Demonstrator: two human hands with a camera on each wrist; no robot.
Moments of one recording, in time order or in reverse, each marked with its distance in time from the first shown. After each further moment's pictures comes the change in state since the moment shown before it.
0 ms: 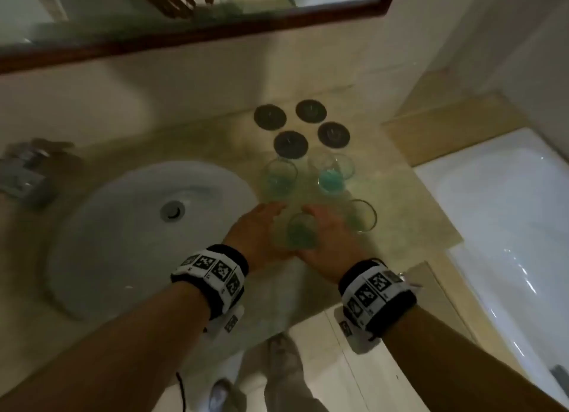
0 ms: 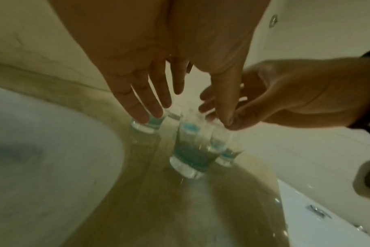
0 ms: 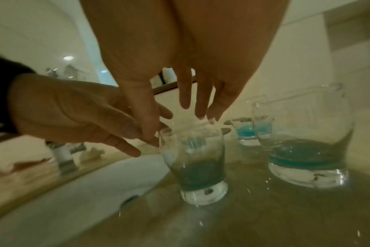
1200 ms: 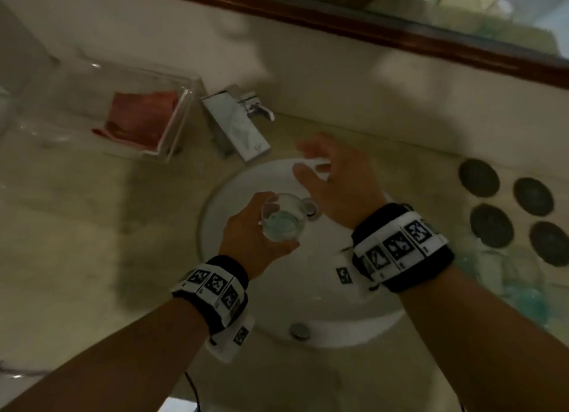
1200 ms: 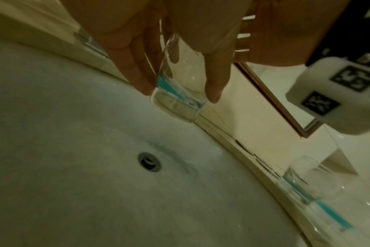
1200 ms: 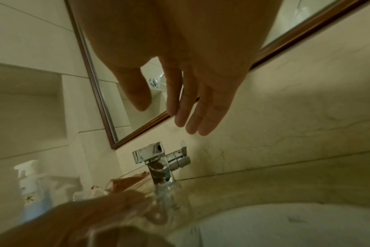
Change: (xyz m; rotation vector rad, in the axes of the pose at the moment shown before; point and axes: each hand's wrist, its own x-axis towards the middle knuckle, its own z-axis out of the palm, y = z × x) left_hand -0.076 -0.246 -0.076 -0.623 0.765 -0.370; right_hand 0.164 -0.283 0.113 0.156 -0.201 -0.603
